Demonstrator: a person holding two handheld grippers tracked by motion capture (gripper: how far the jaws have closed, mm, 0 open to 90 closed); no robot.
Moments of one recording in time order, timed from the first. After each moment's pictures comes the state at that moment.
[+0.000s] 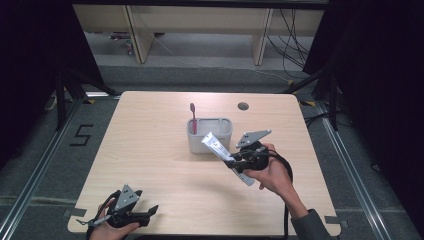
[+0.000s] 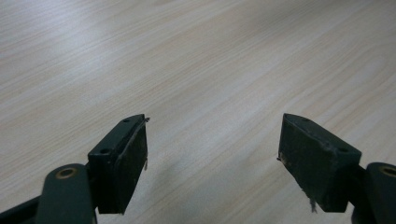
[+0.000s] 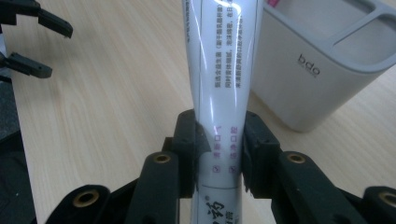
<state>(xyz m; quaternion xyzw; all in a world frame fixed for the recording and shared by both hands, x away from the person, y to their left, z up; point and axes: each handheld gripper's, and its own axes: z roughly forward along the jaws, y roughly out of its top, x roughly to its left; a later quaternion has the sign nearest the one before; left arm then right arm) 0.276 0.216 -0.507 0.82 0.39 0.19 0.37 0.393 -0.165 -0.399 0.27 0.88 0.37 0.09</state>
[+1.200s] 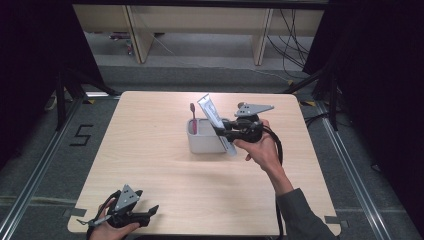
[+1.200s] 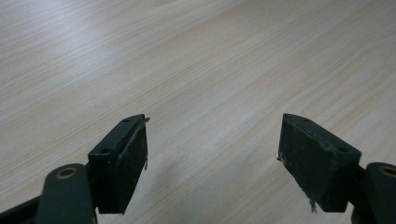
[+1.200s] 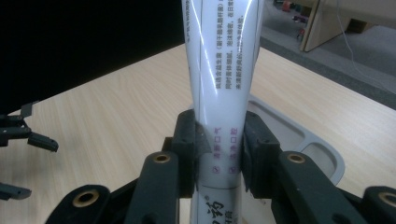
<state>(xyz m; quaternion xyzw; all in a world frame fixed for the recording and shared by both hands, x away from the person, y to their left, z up) 0.277 0.216 -0.508 0.82 0.39 0.19 0.37 0.445 -0.149 -0.365 0.28 0.81 0.50 0.12</state>
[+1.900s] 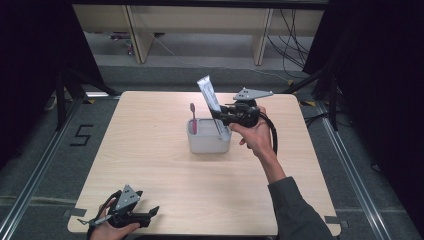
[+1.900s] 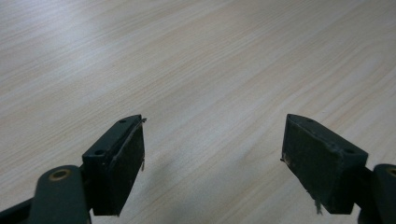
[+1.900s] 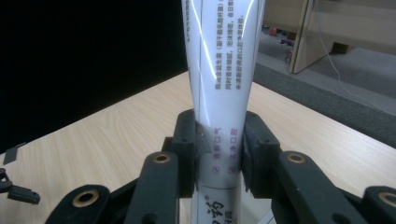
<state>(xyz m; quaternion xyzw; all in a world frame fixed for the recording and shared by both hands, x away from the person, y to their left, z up) 0.277 0.215 -0.509 0.82 0.39 0.18 0.37 0.474 -0.138 -0.348 0.30 0.78 0.53 0.13</state>
